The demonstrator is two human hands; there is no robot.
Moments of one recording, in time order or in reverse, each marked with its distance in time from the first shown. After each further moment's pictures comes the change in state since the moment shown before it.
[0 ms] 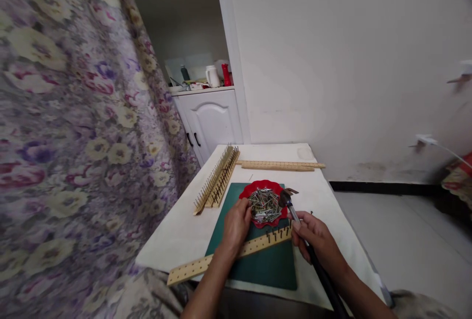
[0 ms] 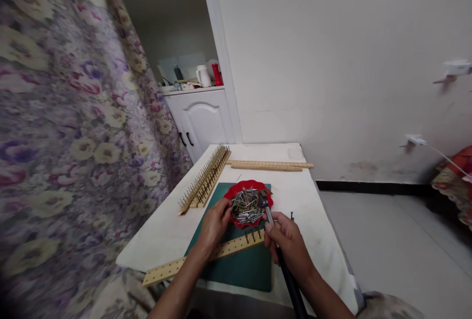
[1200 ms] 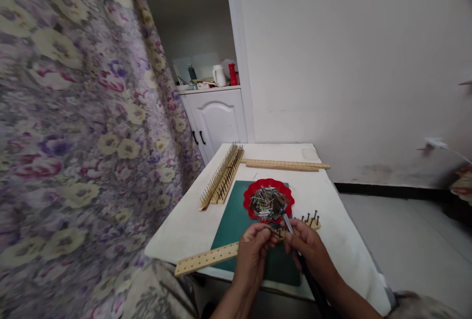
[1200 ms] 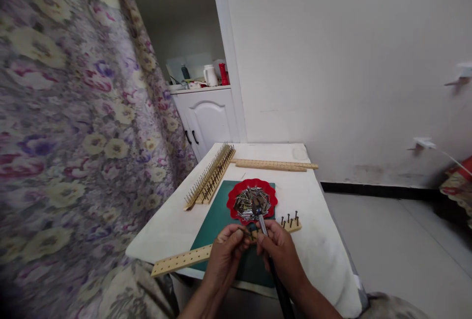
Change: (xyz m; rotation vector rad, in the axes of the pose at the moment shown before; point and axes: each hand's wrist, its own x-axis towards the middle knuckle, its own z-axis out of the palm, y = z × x) left_hand -0.065 0.044 0.024 -1.529 0.096 -0.515; right_hand -0.010 0.022 0.023 0.027 -0.009 0.063
